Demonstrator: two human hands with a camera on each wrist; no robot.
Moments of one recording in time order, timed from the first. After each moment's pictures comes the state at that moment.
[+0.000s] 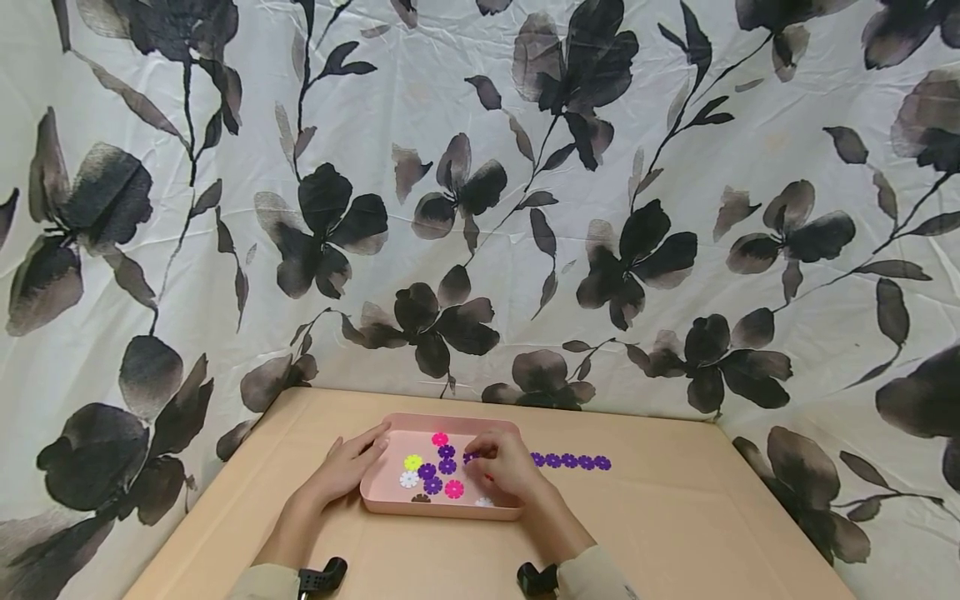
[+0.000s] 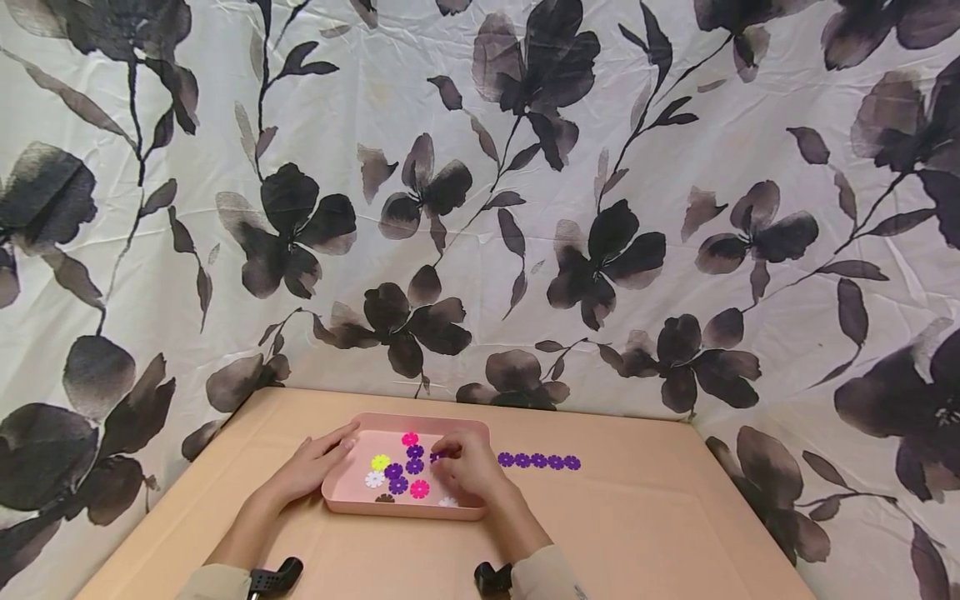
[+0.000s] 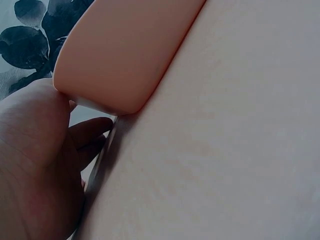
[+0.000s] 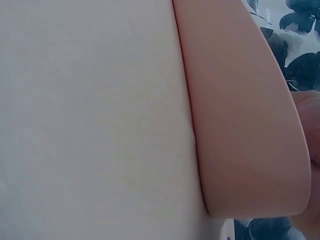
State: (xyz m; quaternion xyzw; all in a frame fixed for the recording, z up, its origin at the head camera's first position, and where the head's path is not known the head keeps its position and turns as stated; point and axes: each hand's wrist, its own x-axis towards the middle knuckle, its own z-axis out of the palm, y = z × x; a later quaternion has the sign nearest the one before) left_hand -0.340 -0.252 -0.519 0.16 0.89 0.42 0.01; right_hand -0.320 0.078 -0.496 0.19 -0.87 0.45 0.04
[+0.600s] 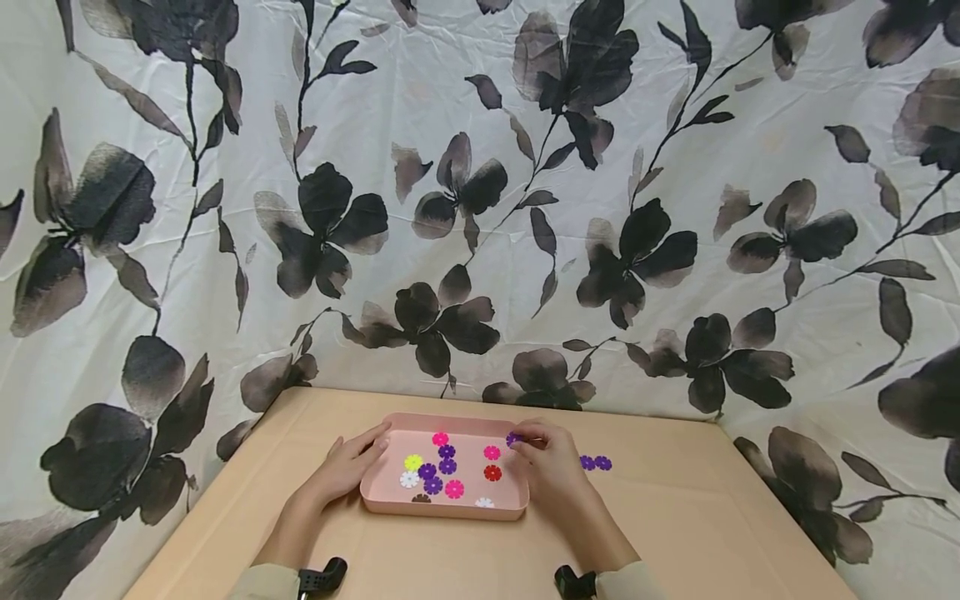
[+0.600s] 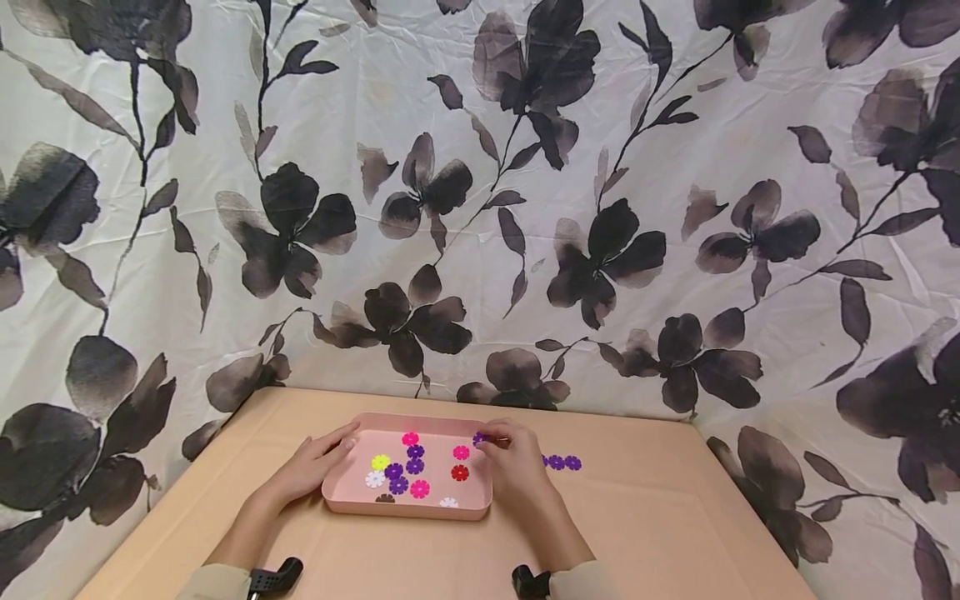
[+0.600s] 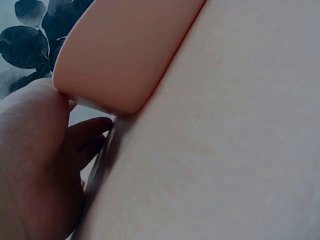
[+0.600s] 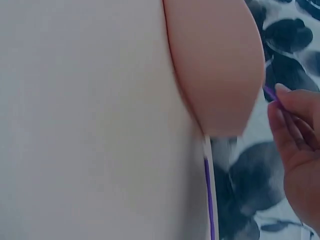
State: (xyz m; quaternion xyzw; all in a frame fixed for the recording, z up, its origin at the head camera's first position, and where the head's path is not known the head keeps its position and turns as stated) left_hand -0.338 -0.254 -0.517 0.16 0.89 0.42 0.01; right_hand -0.305 0.135 -0.485 0.10 -0.82 0.55 0.10
